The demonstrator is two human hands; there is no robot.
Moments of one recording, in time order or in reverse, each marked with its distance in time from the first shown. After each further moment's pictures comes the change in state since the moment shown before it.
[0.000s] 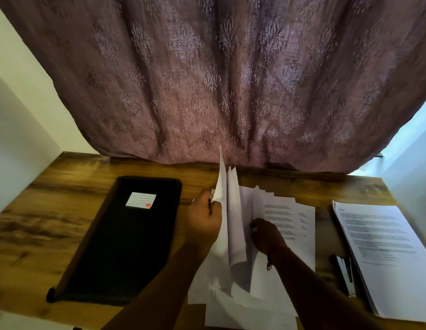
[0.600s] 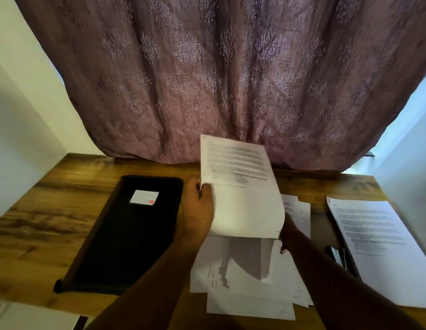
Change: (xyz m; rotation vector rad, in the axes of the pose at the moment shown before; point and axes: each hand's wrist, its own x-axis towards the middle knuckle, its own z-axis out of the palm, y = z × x) left_hand 0.002 0.016 -0.017 -0.419 0.153 -0.165; right_hand -0.020 0.012 -0.042 0.757 0.032 0.050
